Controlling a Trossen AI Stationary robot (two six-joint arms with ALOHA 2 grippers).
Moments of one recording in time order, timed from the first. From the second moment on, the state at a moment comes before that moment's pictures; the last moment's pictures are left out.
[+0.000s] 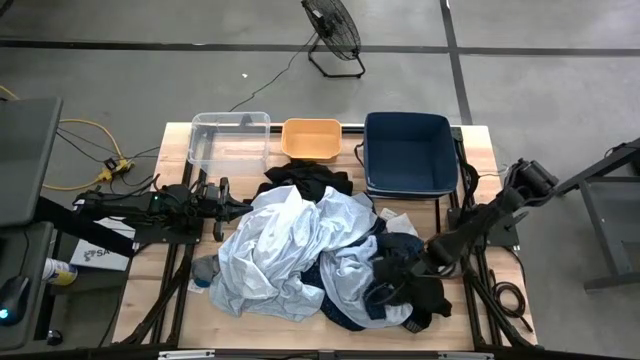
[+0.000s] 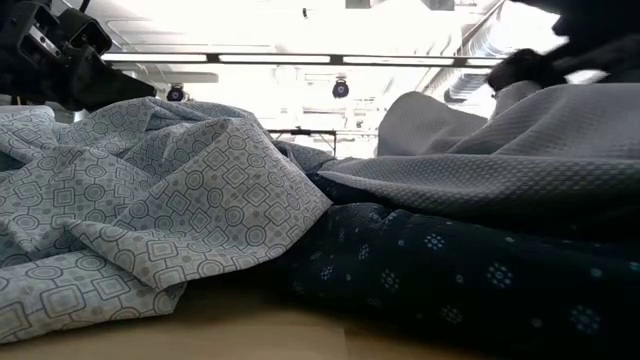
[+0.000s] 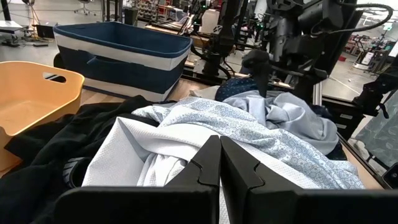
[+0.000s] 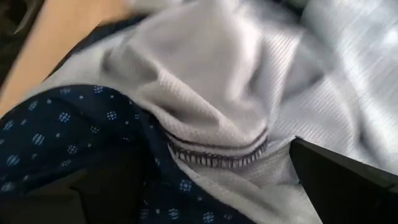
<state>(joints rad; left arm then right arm) -0.07 0.02 0.07 -0.11 -0.12 -0.21 0.60 1.50 0.81 -0.22 0.36 0.38</state>
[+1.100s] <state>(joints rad) -0.07 0.02 0.07 -0.11 -0.12 -0.21 0.47 1.57 0.94 -0.54 0.02 1.41</state>
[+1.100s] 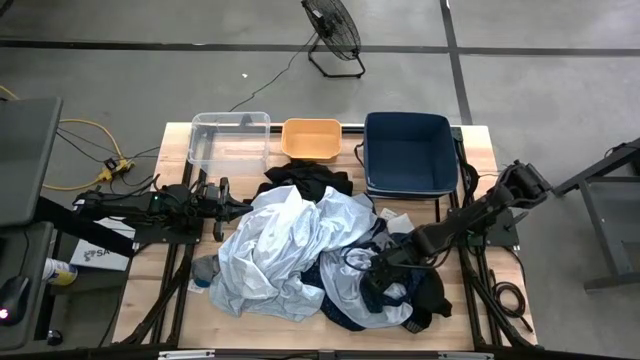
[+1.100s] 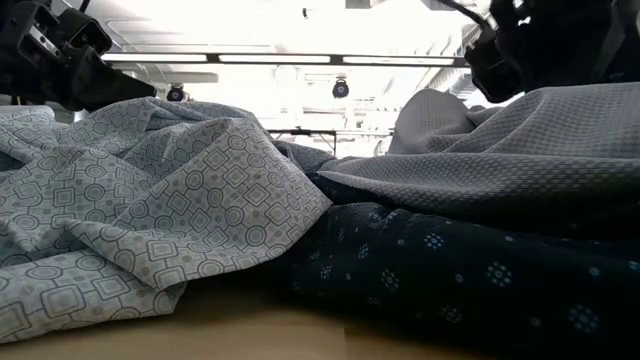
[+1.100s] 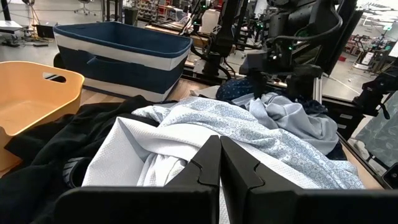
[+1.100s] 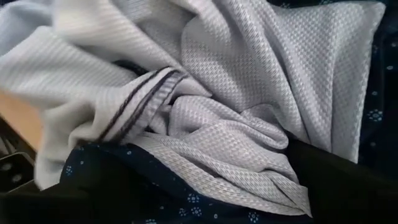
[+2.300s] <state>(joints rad) -0.07 0.02 0.07 -0.11 -0.12 -0.21 0.43 1.25 0.97 -0.42 0.19 1.34</state>
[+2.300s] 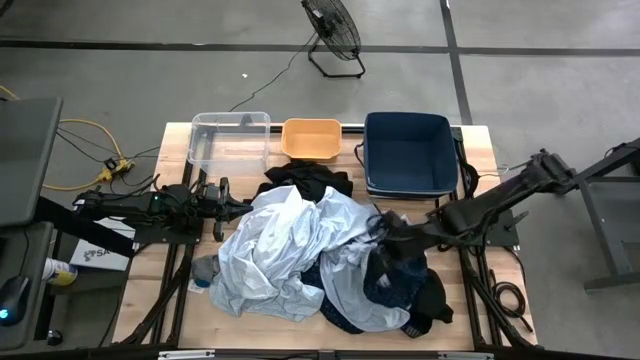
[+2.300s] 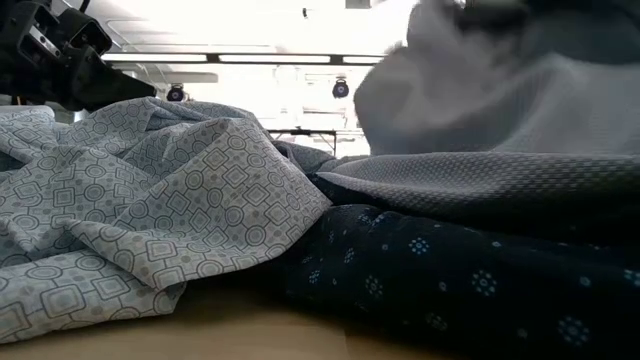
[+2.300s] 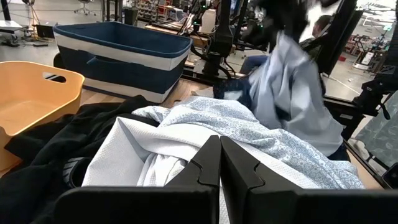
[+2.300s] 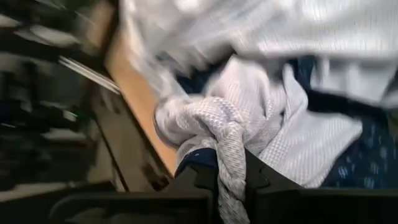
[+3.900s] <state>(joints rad) -0.07 0.02 0.07 -0.11 -0.12 -0.21 0.26 1.09 2.17 -0.17 0.44 -0.44</state>
